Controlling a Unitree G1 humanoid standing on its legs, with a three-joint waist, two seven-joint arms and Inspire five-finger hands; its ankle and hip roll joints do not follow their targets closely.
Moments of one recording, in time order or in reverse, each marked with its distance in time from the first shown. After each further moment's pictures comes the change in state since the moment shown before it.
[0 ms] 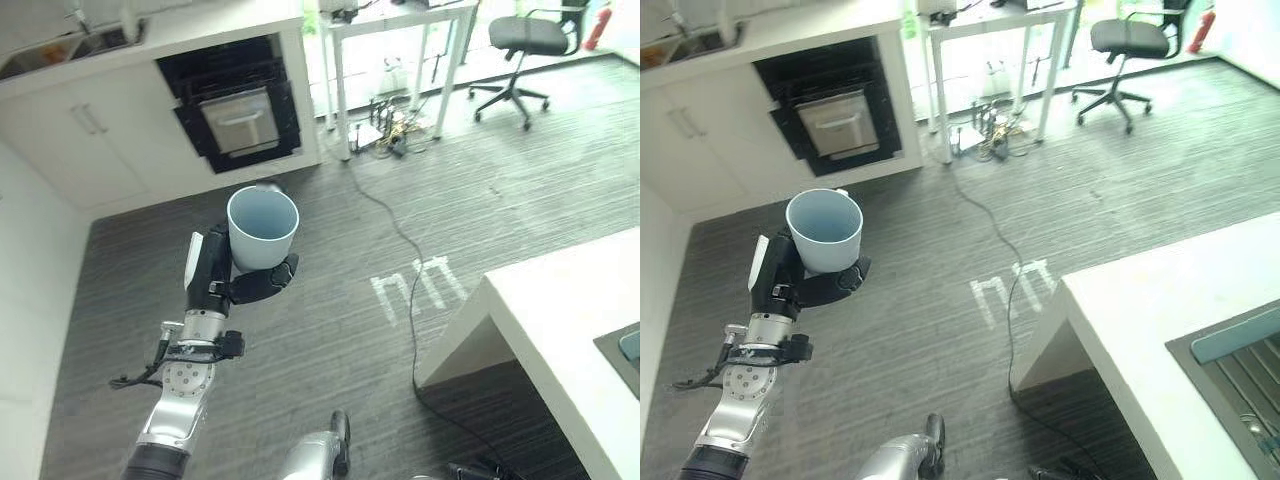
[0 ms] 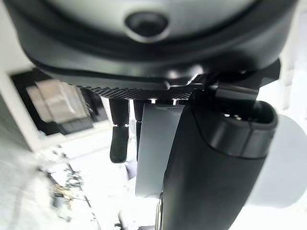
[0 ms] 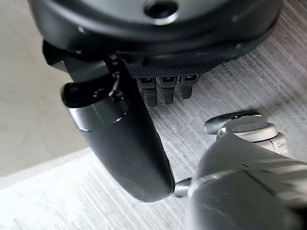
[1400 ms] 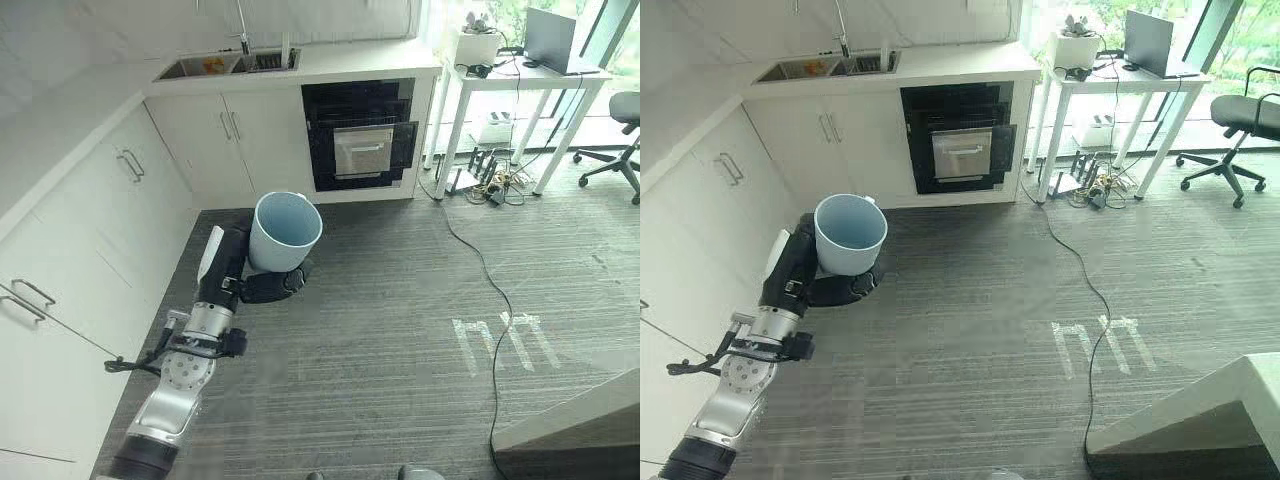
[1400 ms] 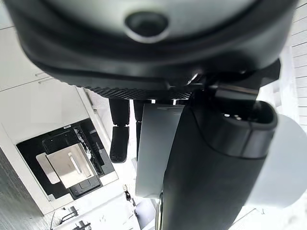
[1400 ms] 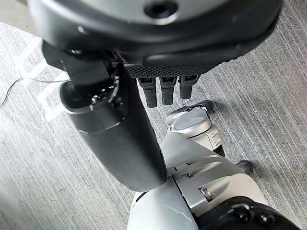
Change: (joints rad) left arm -0.010 0.068 -0.073 -0.038 -0.007 0.060 -0.028; right arm 0.025 -0.026 0.000 0.042 0.079 -0.015 0.038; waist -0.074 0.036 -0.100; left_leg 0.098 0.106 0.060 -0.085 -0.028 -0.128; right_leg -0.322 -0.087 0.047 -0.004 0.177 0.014
